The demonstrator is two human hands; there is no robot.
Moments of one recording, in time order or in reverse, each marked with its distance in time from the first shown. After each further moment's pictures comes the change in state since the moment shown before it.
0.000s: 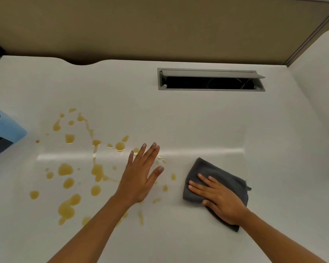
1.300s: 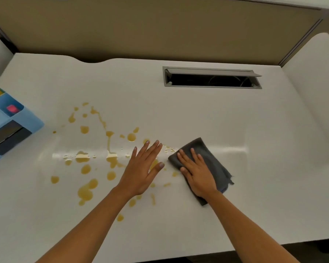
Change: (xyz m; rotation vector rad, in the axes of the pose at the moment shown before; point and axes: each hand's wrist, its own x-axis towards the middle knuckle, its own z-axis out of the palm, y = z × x) left_hand -0.039 -0.020 -0.016 -0.076 -0.014 0.070; right_hand 0.076 -0.075 0.016 0.018 0.178 0.359
